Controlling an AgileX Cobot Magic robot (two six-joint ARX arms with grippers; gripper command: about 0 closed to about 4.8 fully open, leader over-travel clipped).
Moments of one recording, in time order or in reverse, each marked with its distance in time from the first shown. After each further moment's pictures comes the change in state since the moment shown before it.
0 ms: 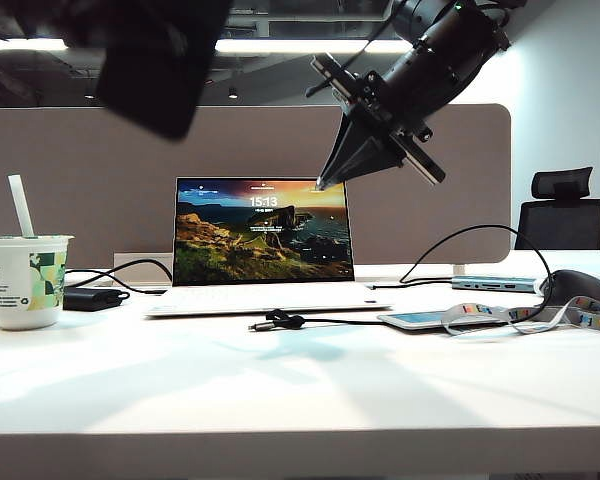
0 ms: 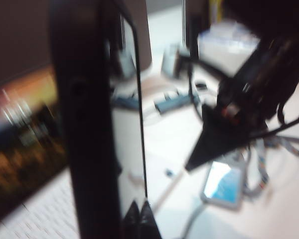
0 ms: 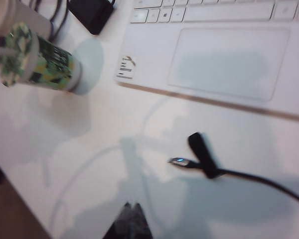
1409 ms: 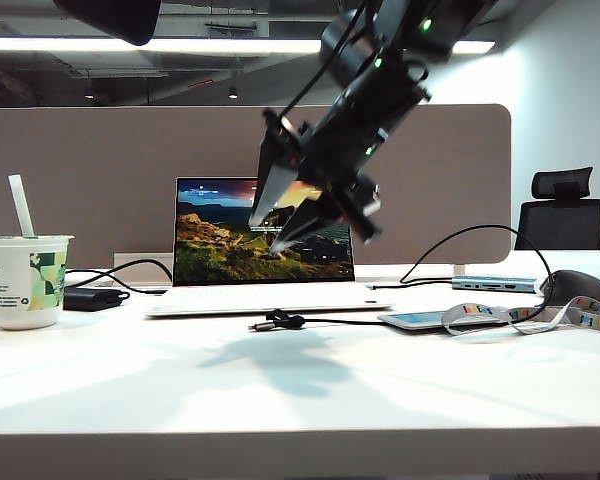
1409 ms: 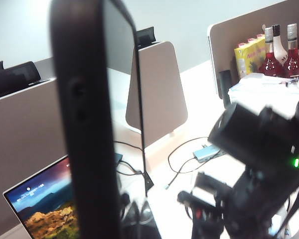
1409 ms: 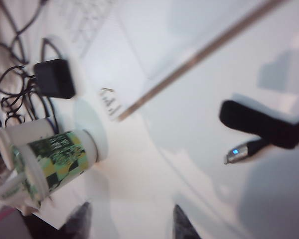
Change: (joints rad) left arm -0.002 -0.189 0.000 0.016 -0.092 0.042; right arm 0.147 0.140 0.000 0.181 0.189 0.924
